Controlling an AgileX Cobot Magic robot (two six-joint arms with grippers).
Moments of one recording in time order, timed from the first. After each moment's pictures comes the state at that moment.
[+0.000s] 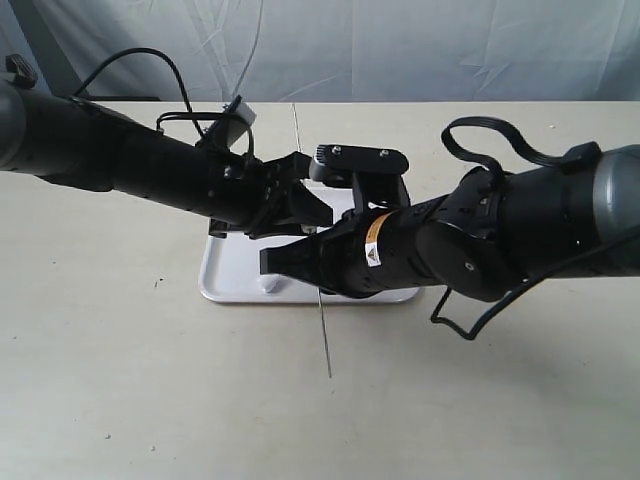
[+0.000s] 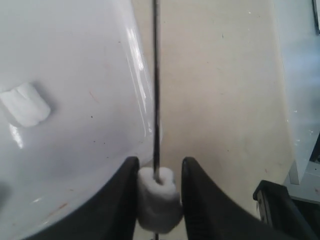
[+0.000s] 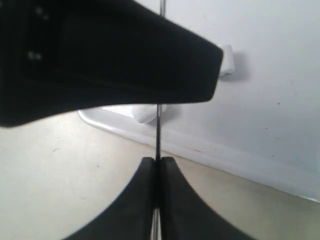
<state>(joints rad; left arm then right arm) -0.38 1.92 -1.06 -1.48 0.77 0.92 0.80 1.72 -0.85 -0.09 0.07 0.67</state>
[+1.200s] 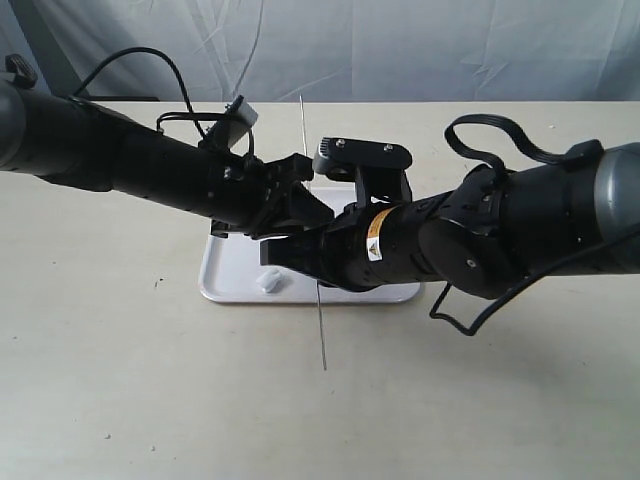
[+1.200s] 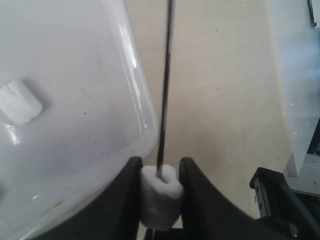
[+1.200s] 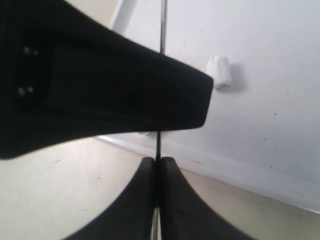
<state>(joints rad) -0.38 1.92 -1.06 -1.48 0.79 0.94 0.80 1.72 -0.85 -0.09 0.04 0.67</state>
